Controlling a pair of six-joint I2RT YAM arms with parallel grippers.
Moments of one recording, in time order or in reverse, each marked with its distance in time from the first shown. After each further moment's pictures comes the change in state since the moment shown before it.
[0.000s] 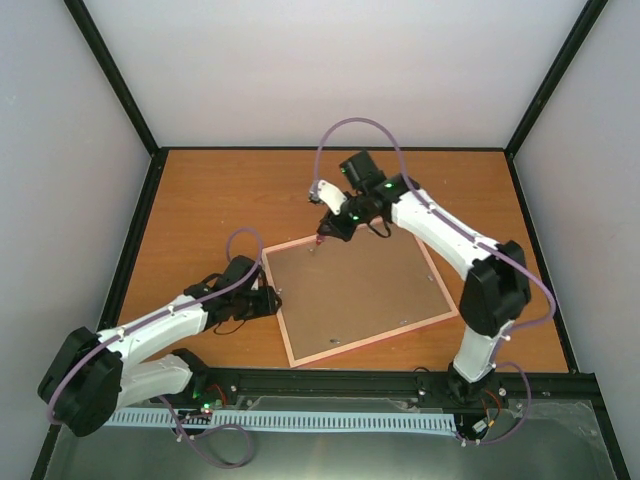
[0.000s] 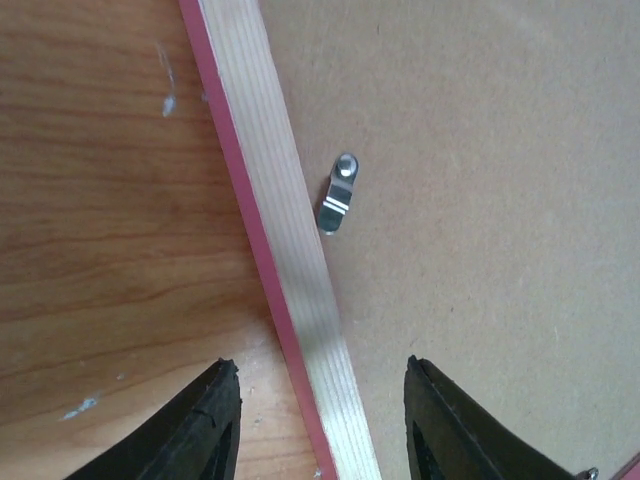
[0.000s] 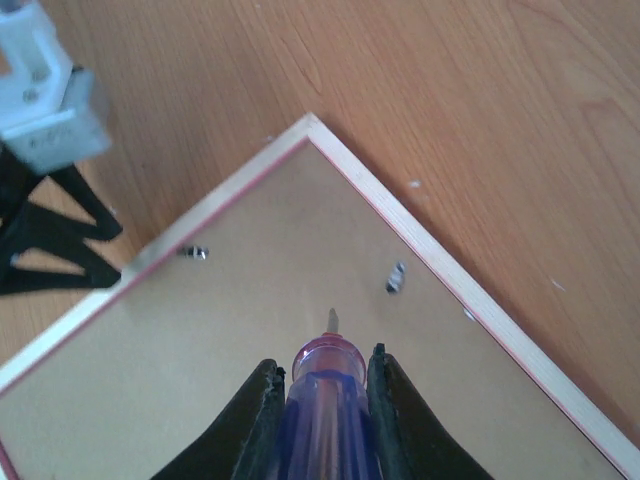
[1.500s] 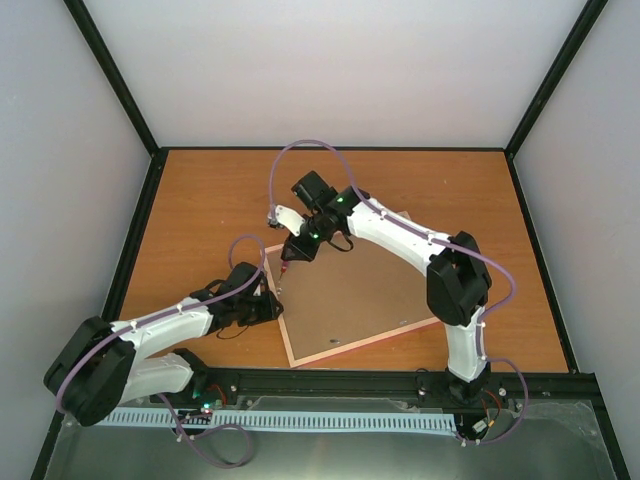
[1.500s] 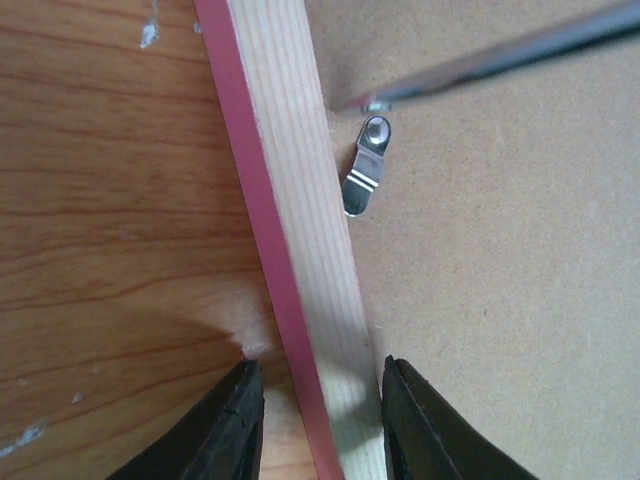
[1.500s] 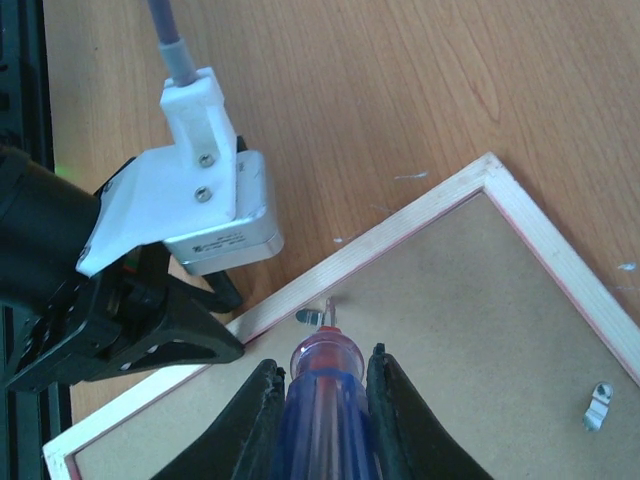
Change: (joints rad) left arm -0.013 0.060 -0.089 0.149 0.036 -0.060; right arm 0.211 0.242 0.162 0.011 -0.046 0.101
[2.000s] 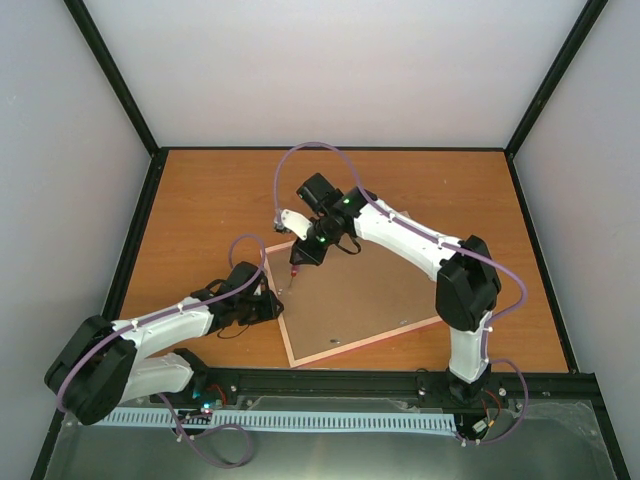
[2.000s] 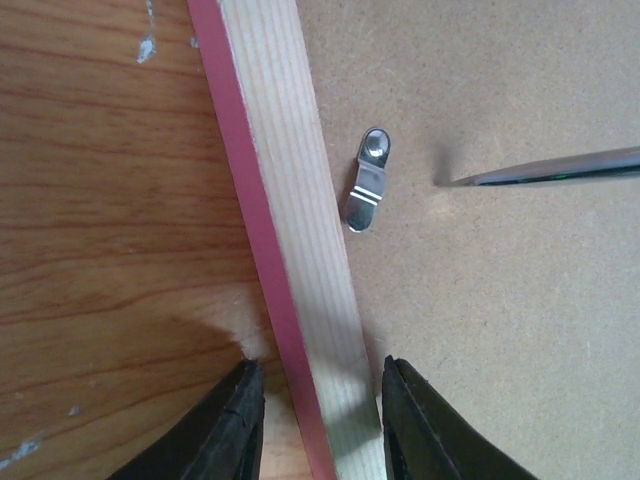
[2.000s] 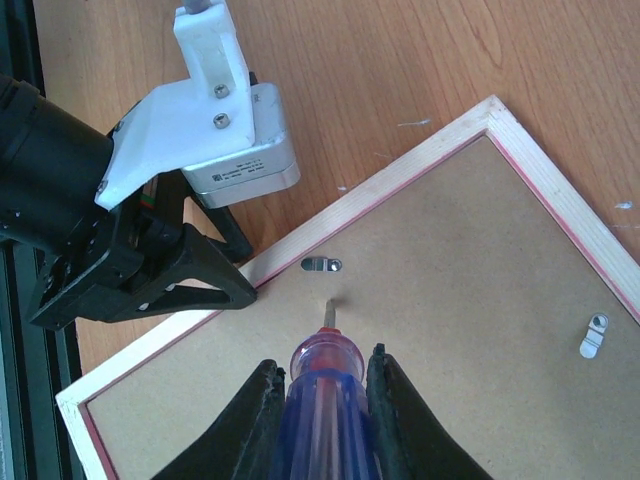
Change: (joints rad) left arm 0.000 0.009 0.000 0.020 -0.008 0.000; right arm 0.003 -0.065 -0.046 -0.073 0.042 -0.018
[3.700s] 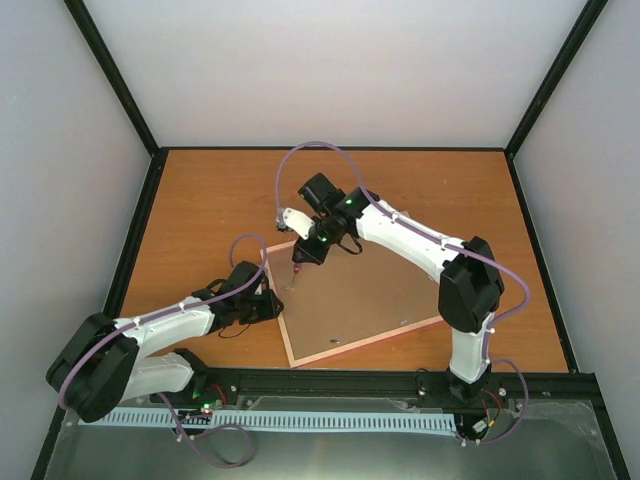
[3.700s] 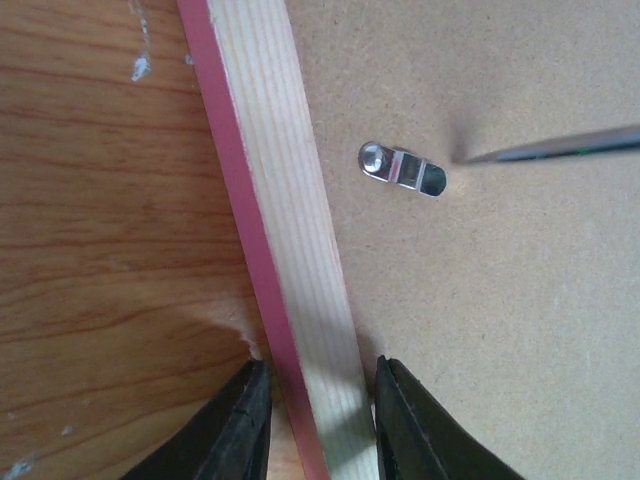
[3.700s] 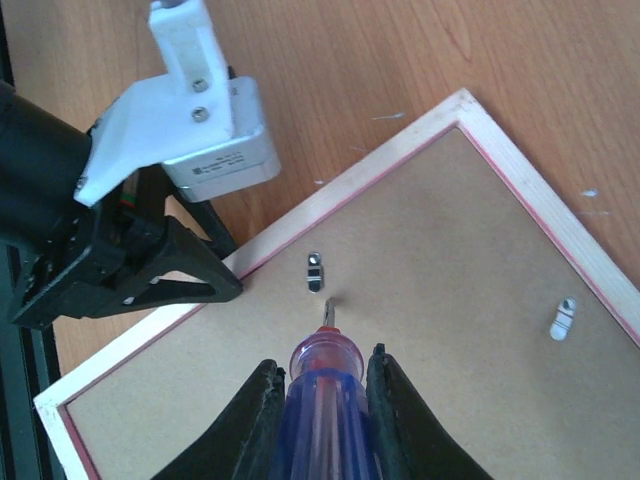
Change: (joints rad) left arm -0.001 0.014 0.000 0.023 -0.008 0.000; right arm 0.001 -0.019 -0.017 0.011 0.045 0.008
